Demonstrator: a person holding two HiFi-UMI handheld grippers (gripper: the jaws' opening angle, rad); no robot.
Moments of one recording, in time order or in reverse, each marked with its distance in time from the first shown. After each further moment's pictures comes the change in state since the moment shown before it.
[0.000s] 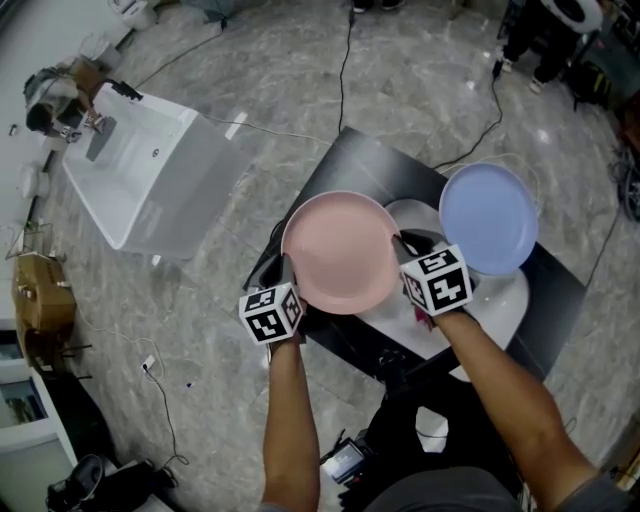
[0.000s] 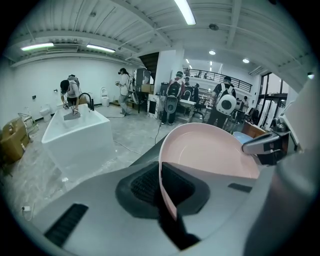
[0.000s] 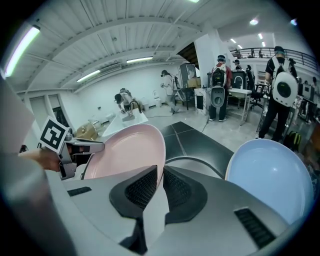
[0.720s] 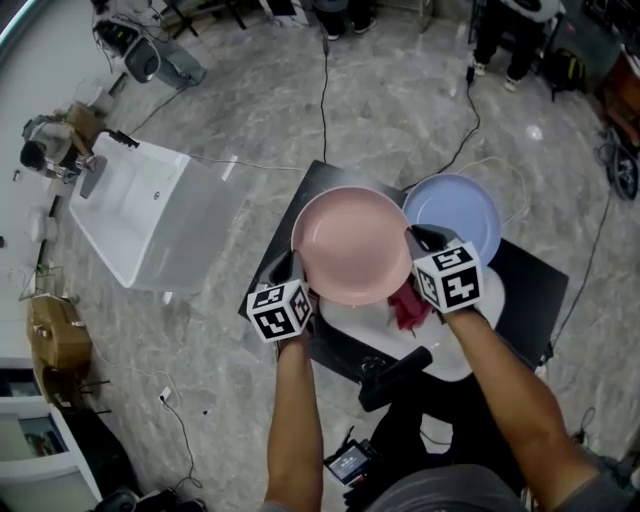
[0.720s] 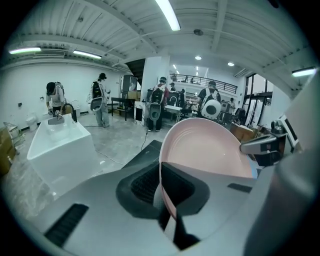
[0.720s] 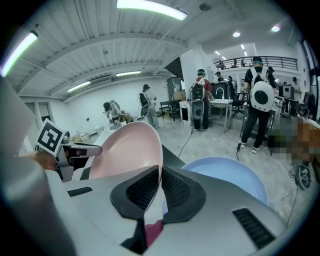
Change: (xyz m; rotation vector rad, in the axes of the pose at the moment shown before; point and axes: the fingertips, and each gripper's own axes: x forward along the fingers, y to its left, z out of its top) left arm -0.004 -0.103 0.069 0.083 -0.066 -0.112; right arm -0.089 -0.078 0.032 0.072 -0.137 -0.122
